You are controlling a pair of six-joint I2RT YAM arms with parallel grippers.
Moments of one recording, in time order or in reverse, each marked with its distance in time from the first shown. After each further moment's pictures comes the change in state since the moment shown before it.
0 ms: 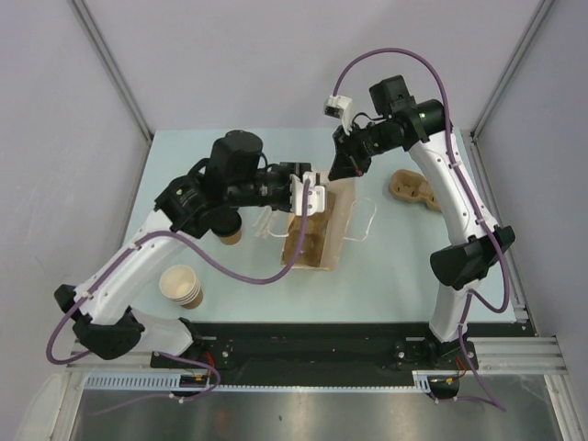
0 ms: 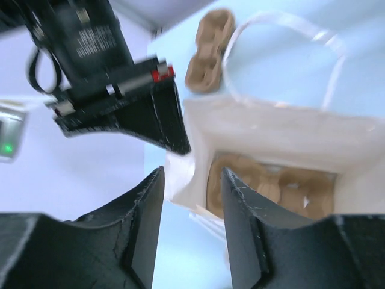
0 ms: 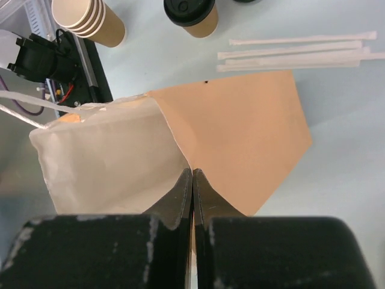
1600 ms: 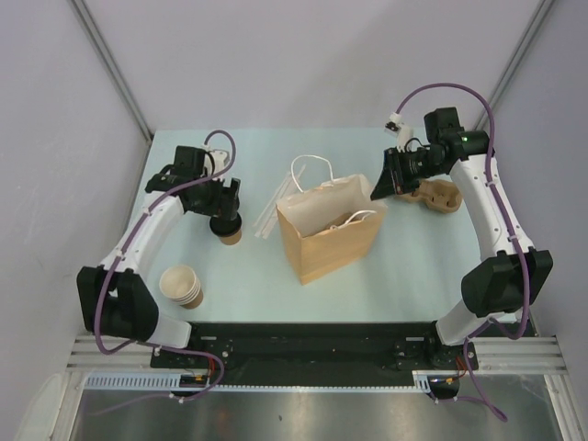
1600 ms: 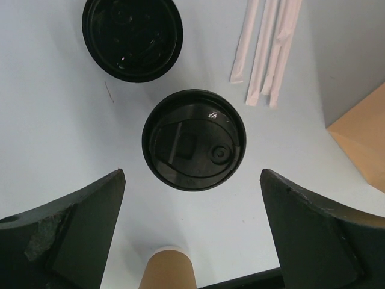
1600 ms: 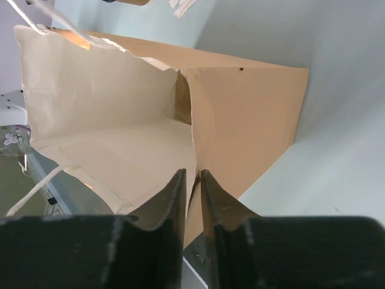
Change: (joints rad) left arm 0.676 0.052 -0.458 -0.037 -0.251 -0.849; right arm -0.281 -0.277 -0.571 0.135 0.004 0.300
